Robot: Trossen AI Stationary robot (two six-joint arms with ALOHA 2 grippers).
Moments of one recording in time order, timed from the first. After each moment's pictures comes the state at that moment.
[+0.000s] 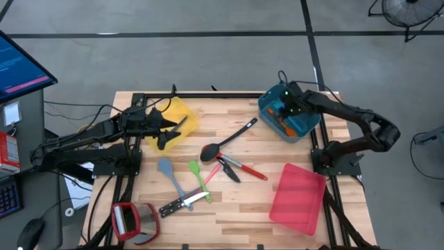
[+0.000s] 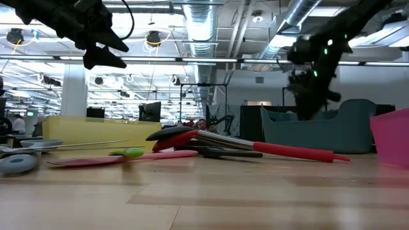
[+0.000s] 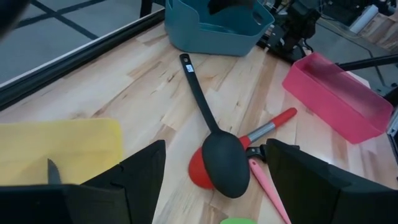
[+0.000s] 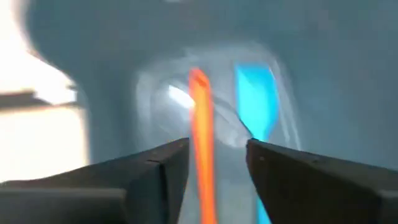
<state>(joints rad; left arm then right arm) 0.37 0.62 0.54 -0.37 0.07 -0.29 -0.80 1.29 0.80 -0.58 0.09 0.16</state>
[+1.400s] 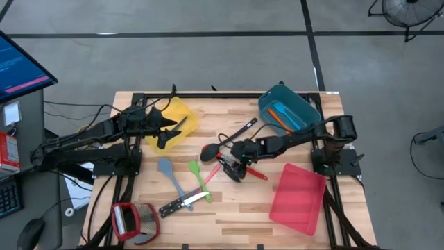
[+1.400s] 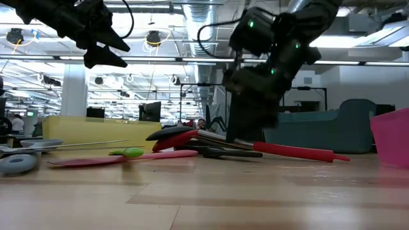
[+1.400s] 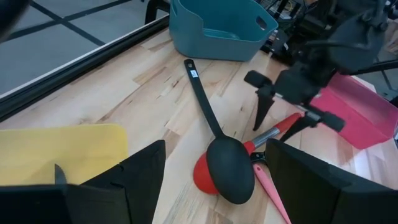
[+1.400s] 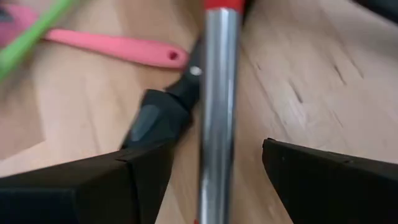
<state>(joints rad) 0.37 0.62 0.54 -0.36 0.05 -0.29 0.04 1.82 0.96 -0.12 0.03 0.46</state>
